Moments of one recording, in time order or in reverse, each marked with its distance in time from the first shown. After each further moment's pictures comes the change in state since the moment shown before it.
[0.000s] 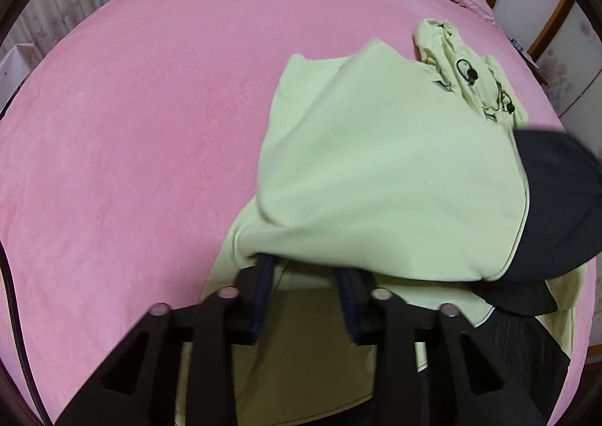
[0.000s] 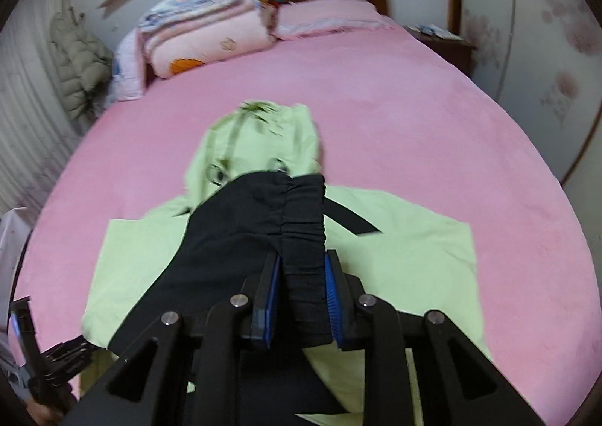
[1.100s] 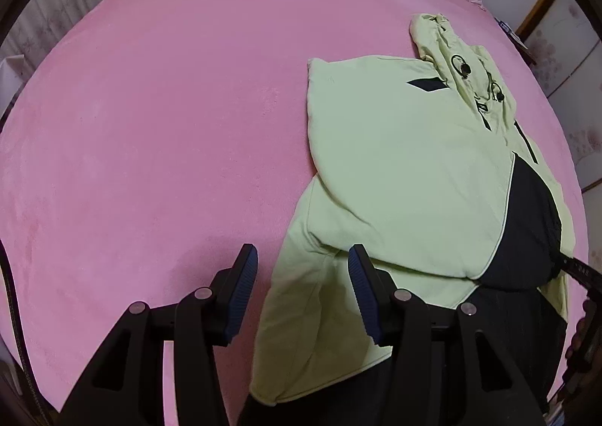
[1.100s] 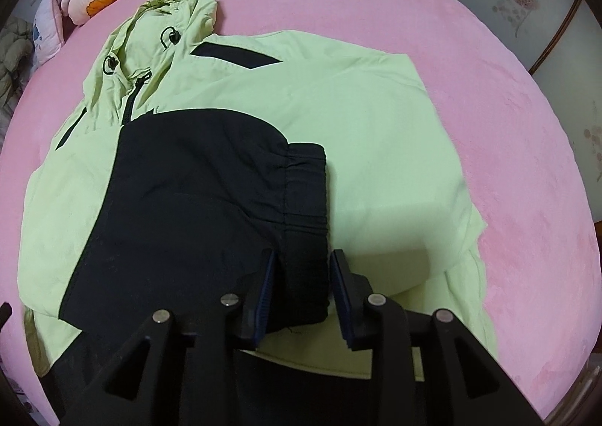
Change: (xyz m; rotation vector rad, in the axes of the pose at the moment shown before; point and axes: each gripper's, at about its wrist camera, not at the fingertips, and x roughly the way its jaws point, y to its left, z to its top) left arm -0.028 0.029 0.014 0.063 0.069 -0.044; right arm 0.044 -0.046 -0.092 0.135 0.304 -0.175
